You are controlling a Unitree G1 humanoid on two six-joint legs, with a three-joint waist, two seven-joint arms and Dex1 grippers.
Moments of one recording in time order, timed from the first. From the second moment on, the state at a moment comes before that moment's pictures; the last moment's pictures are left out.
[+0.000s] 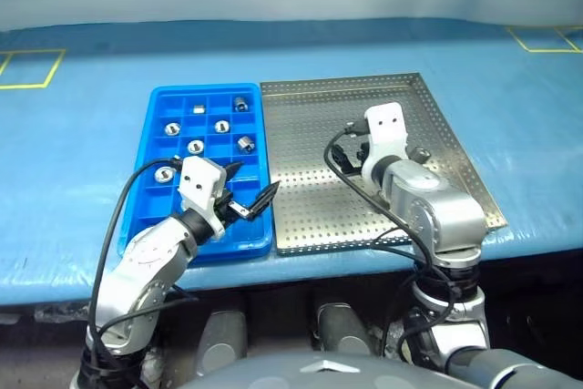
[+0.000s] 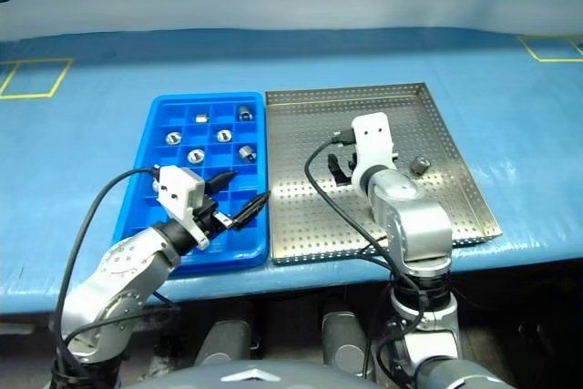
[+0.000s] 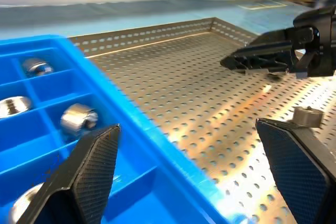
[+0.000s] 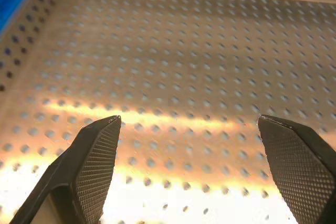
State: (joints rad) left arm 0.03 0.34 -0.07 -0.64 -0.44 0.67 -0.38; right arm -0.39 -0.15 -0.04 -0.52 0.08 1.34 0.10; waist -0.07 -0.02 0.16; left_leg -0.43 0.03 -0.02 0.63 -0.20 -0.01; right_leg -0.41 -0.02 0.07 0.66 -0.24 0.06
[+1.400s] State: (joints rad) left arm 0.16 0.39 -0.08 -0.63 -0.40 0.55 -0.44; right arm -0.37 -0.16 0.05 -0.51 0.15 1.40 0.18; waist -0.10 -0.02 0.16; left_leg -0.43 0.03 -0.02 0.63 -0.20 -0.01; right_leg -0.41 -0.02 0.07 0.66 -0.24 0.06
